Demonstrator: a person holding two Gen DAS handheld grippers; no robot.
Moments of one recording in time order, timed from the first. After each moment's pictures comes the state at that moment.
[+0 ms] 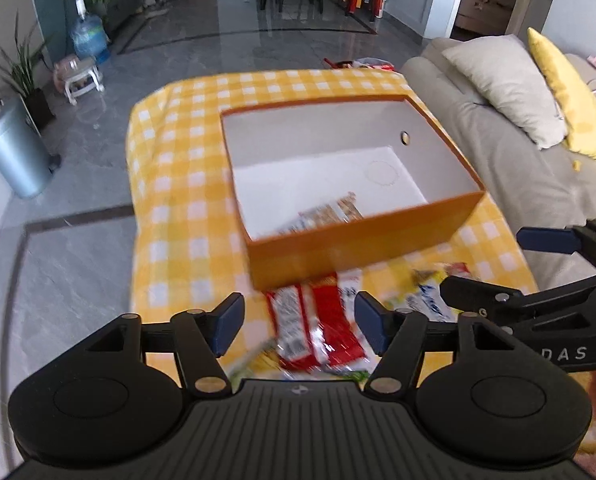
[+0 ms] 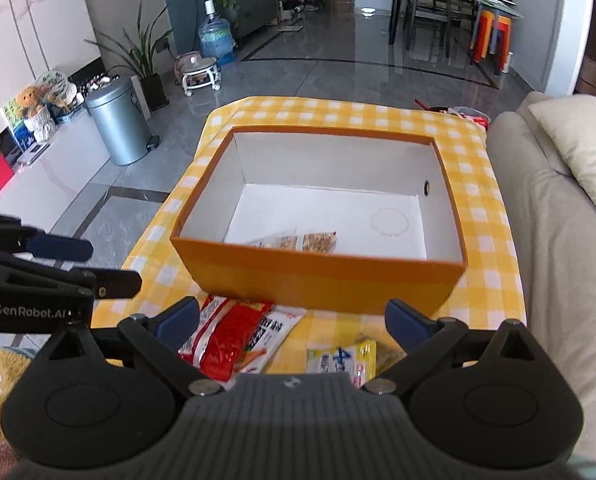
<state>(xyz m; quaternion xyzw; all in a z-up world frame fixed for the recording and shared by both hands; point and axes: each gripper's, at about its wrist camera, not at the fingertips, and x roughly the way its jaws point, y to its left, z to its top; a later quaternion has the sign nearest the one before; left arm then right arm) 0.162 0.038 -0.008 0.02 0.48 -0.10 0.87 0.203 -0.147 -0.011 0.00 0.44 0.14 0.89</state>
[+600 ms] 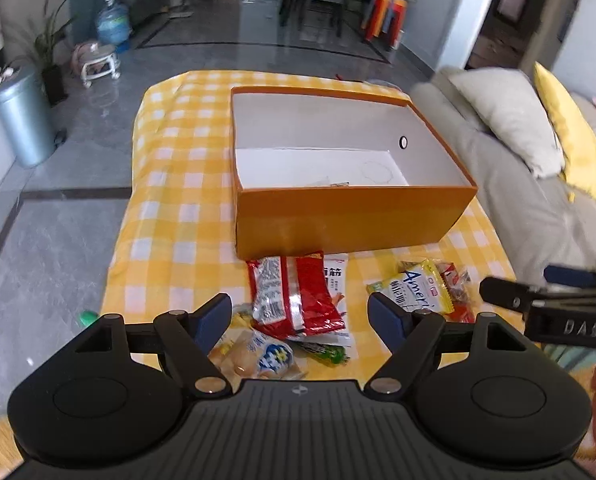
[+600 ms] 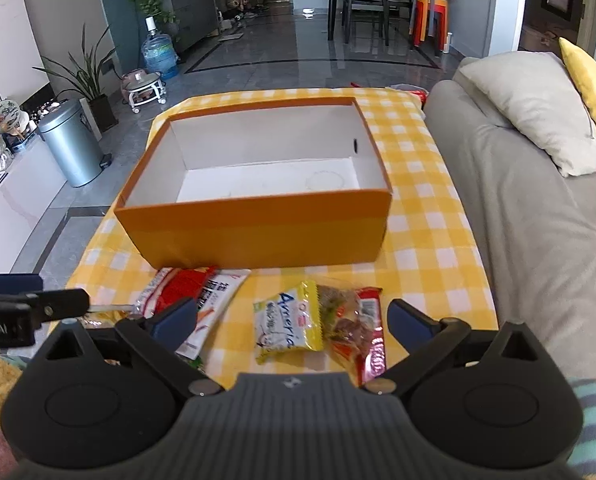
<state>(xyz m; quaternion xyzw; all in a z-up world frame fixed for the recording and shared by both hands) 0.113 0.041 -0.037 -0.05 0.44 -0.08 0.89 0.157 -0.186 -0.040 0.03 0.44 0.06 0.90</state>
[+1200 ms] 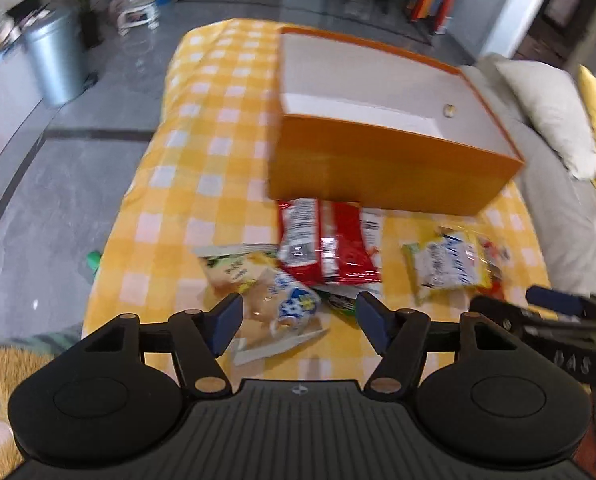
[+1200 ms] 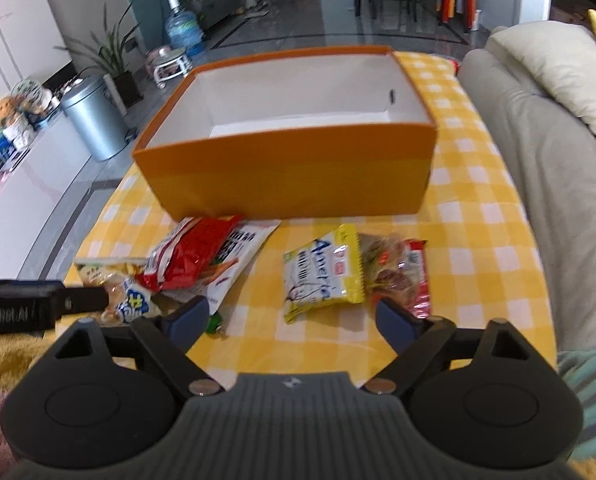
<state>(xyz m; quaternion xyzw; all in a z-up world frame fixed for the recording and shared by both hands) 0.108 0.055 -0.077 -0.08 0.50 -0.01 0.86 0.153 -0.172 -0.089 0.04 0.47 0.11 0.88</state>
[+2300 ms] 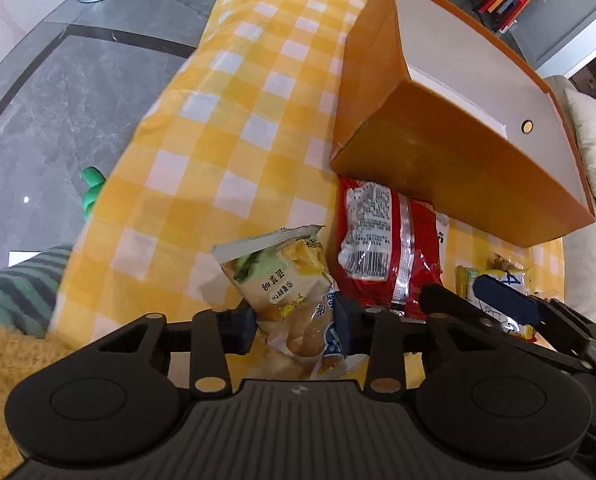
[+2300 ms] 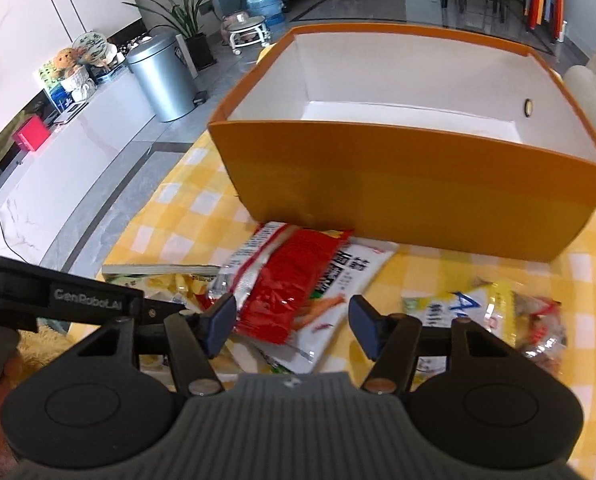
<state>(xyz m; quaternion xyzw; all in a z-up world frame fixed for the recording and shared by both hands) 0.156 0.103 -0.123 -0.19 0.56 0.03 0.80 0.213 -0.091 -0.127 0.01 0.48 0.22 0.85</state>
